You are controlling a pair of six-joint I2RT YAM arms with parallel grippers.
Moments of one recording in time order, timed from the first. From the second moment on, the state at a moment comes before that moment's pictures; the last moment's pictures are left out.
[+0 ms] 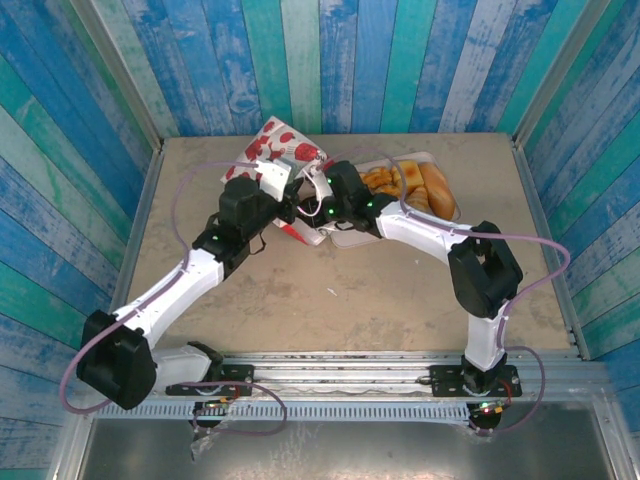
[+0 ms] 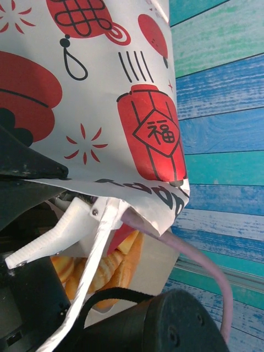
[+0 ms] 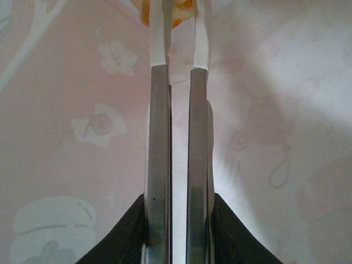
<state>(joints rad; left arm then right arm) -0.49 1.21 0.87 0.17 0.13 0.03 0.73 1.90 1.45 -0.16 -0.31 0.33</state>
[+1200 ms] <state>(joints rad) -0.47 1.18 0.91 0.08 0.14 0.09 0.74 1.93 1.53 -0.23 -0.40 0.46</state>
